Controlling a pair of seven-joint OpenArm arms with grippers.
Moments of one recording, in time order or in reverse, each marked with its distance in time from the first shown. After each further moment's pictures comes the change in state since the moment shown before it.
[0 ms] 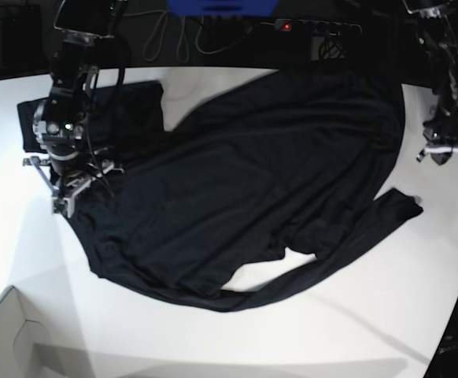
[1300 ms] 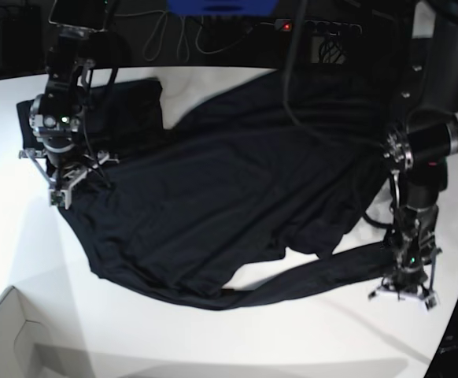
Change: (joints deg) left arm -59.5 1.2 17.0 -69.8 26.1 -0.1 -32.5; right arm -1.8 1.7 -0.1 -0.2 0.0 0.0 0.0
